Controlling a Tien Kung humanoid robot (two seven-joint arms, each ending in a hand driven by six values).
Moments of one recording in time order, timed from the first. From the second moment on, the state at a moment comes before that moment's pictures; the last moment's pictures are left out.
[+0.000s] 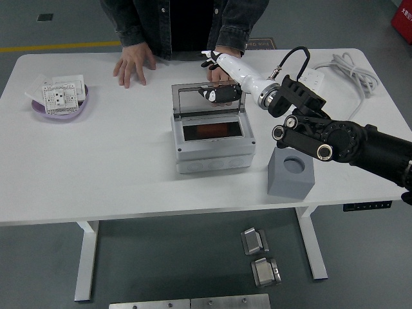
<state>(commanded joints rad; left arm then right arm) -0.13 0.26 -0.05 -0.25 0.12 0.13 0.16 1.15 -0.22 0.04 0.81 -0.97 -0.33 0.12</state>
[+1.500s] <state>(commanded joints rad) -0.11 0.26 0.00 -0.25 0.03 0.13 0.13 0.99 -0.43 0.11 1.24 -1.37 -0.33 -0.01</state>
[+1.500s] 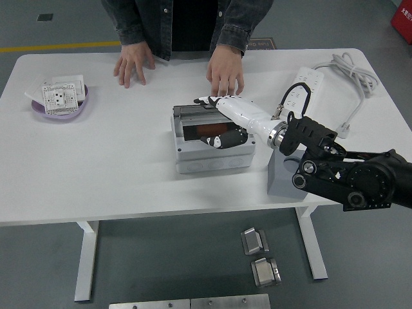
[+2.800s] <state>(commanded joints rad) -0.11 0.25 0.00 -0.25 0.02 0.13 0.14 0.76 -0.55 0.39 1.38 -1.56 -0.31 -0.13</state>
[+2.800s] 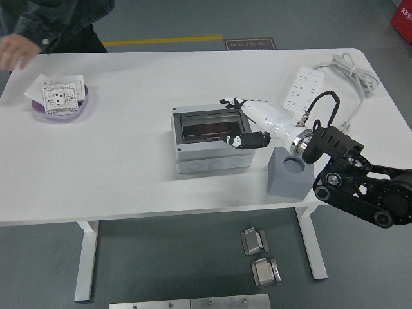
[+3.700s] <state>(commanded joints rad) -0.11 0.26 -0.04 -0.25 0.05 0.13 0.13 0.09 -0.44 1.26 1.48 -1.04 -0.53 0.40</state>
